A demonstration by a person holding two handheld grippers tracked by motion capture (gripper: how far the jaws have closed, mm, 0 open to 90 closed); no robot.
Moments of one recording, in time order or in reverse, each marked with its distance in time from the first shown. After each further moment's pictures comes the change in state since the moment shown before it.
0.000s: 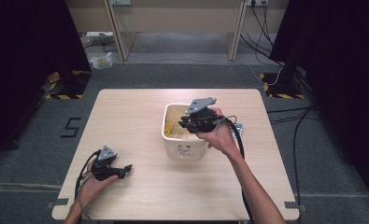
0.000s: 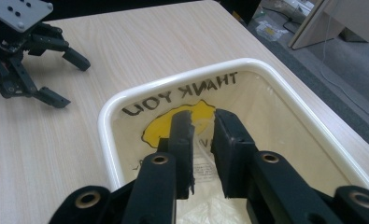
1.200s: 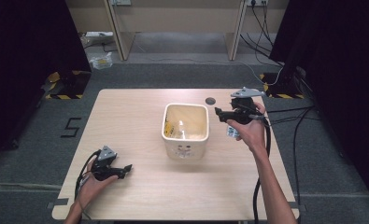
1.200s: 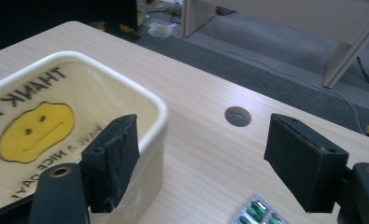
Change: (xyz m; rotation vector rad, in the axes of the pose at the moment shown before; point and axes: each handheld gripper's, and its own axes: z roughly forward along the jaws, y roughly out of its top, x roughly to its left) left arm 0.000 0.000 0.000 -0.001 0.000 -0.001; right arm -0.064 -0.052 -0.067 -0.054 -0.394 0.378
